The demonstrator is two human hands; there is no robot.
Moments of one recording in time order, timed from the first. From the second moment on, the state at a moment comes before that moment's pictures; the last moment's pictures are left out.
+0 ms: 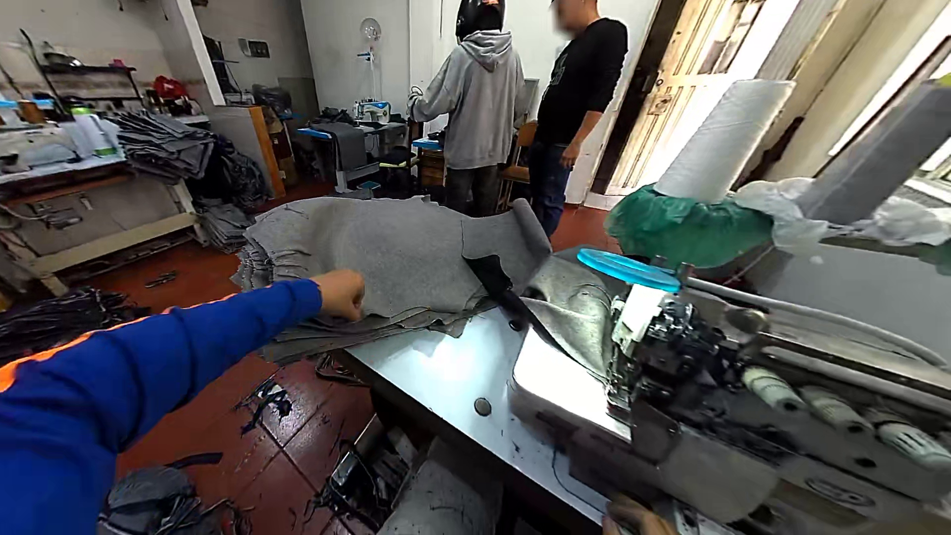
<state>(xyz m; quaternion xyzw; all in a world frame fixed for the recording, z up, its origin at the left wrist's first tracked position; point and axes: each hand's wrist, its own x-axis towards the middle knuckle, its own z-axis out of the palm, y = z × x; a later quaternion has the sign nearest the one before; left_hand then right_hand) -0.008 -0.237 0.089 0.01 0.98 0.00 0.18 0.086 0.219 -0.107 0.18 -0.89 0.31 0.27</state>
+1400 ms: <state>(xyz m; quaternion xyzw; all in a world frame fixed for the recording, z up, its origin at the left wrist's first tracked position) -0.015 0.001 0.017 0.42 0.83 0.20 -0.31 0.032 0.433 0.015 -0.07 -0.88 0.33 0.33</state>
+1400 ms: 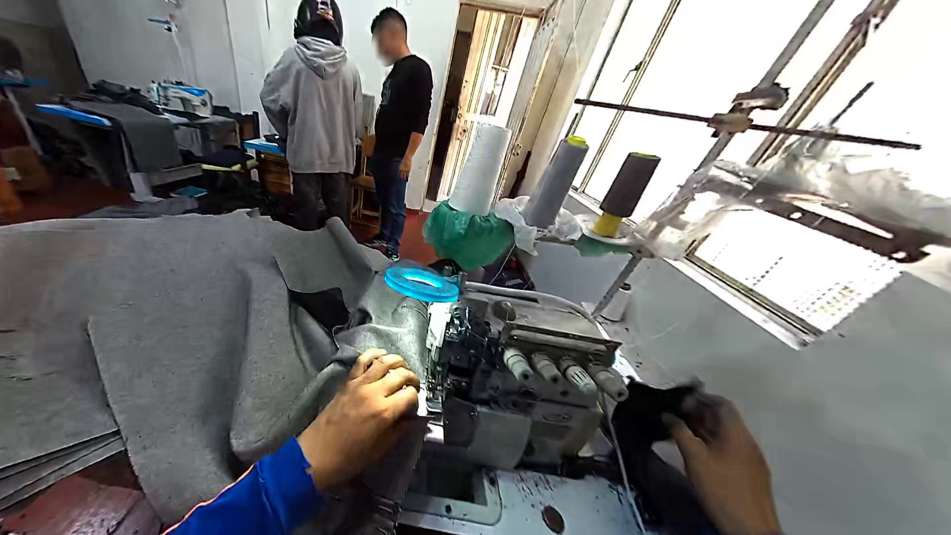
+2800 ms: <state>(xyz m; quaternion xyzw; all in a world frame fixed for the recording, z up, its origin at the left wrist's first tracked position) 0.041 0.038 -0.003 0.31 0.88 0.07 -0.37 0.113 0.143 -0.078 0.14 -0.69 0.70 0.08</state>
